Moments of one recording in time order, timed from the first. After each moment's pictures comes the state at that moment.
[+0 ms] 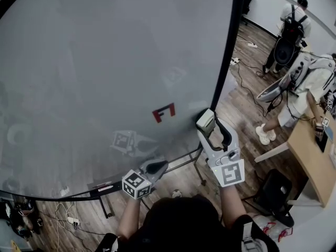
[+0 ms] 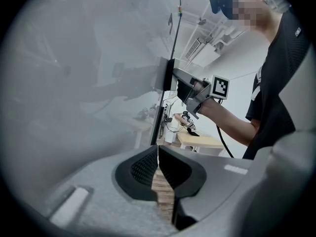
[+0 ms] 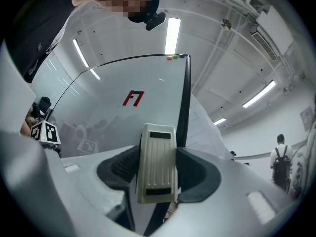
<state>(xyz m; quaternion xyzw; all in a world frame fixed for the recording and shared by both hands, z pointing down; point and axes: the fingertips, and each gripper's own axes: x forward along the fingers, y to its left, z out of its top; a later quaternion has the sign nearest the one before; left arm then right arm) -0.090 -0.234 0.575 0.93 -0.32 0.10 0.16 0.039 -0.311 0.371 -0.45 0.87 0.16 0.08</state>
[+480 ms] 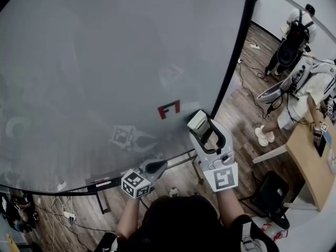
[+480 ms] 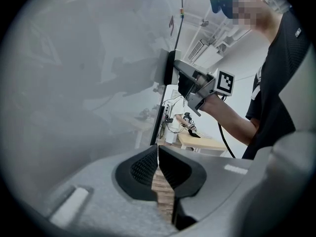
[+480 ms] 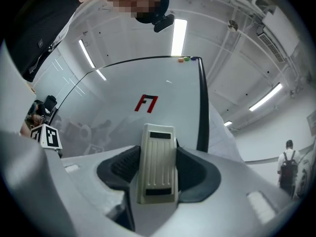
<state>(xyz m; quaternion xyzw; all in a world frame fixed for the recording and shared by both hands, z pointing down) -0.096 -0.225 0.582 0.92 -0.33 0.10 0.17 0.005 -0.295 0.362 -0.43 0.88 0.18 0.08</state>
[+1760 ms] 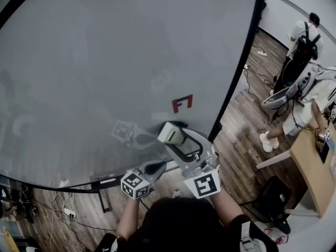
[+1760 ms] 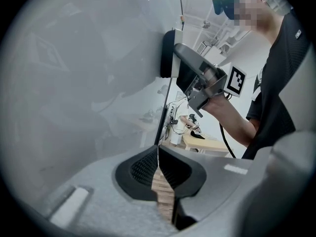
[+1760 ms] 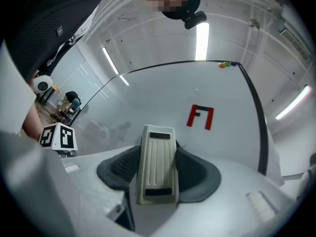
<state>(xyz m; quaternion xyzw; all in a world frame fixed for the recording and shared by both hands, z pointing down) -0.128 -0.202 0.576 0.91 -0.36 0.09 0.16 -0.094 -0.237 0.371 -0.31 0.91 0.26 0.02</state>
